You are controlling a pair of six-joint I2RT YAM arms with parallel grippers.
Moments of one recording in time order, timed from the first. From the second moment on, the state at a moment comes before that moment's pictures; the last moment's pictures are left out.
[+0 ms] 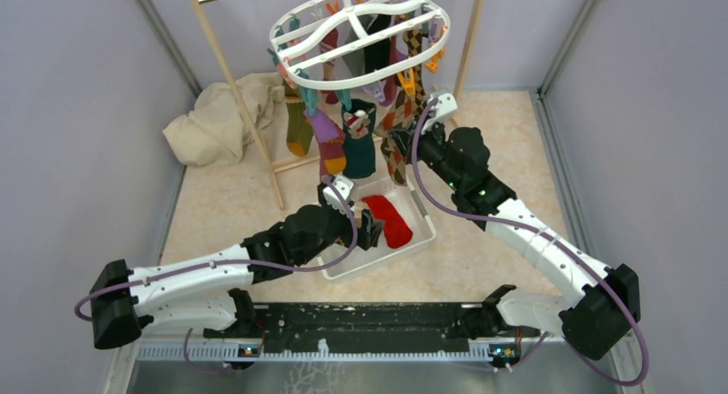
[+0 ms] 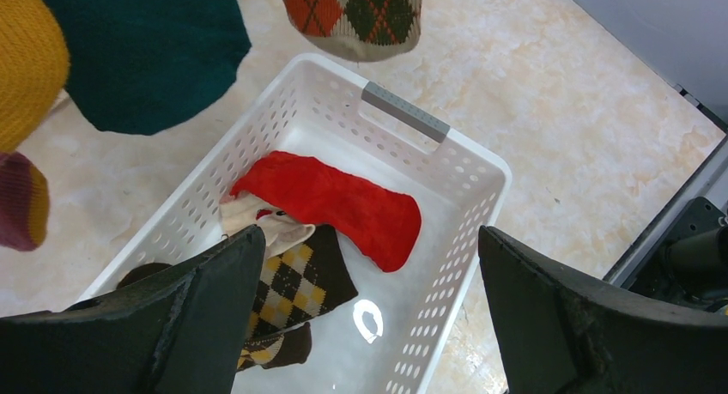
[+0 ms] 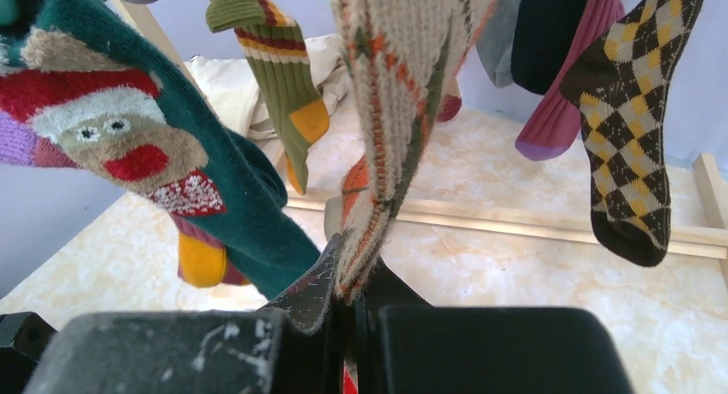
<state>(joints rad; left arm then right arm) -1.15 1.05 0.69 0.10 -0.40 -0.30 0.61 1.14 0.97 0.17 -0.03 0.19</state>
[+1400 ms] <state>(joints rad) -0.79 1.10 0.54 0.65 0.10 -0.29 0.61 1.16 1.12 -0.01 -0.39 0.33</state>
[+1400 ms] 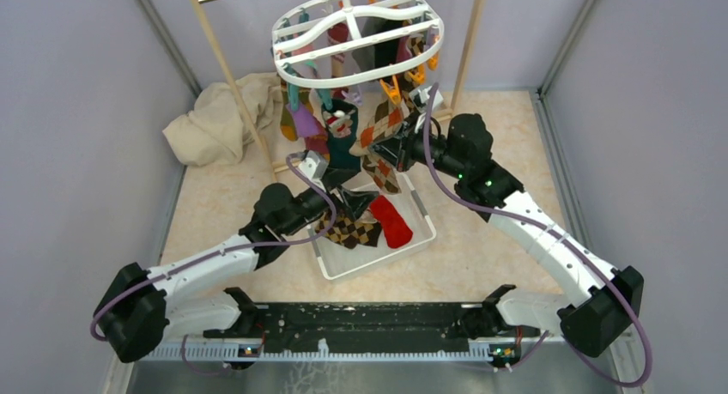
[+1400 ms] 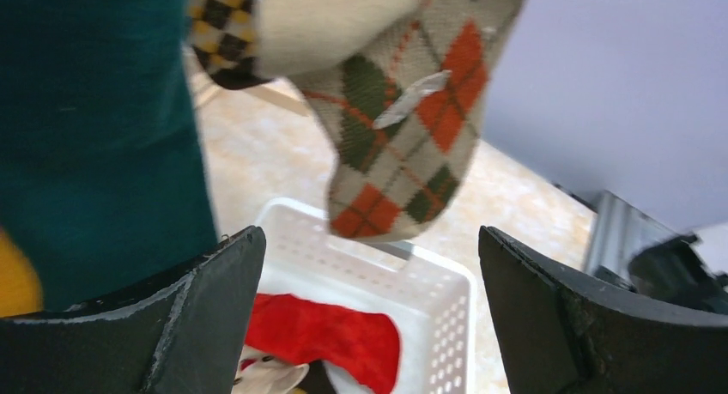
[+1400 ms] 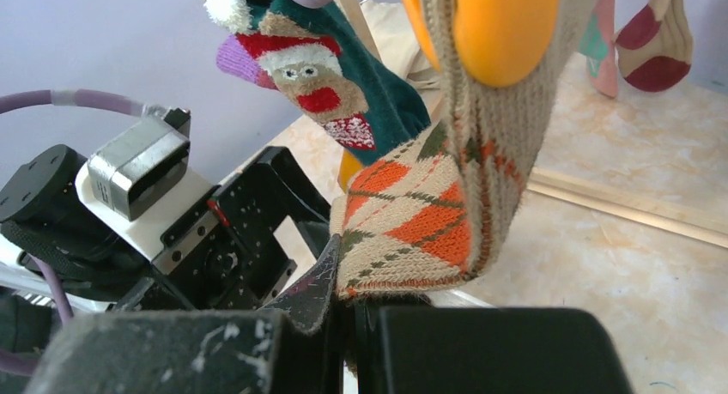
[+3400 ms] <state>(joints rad) -0.78 1.38 0.68 0.92 0.38 -0.36 0.61 1.17 1.16 -0.10 -0.44 0.31</state>
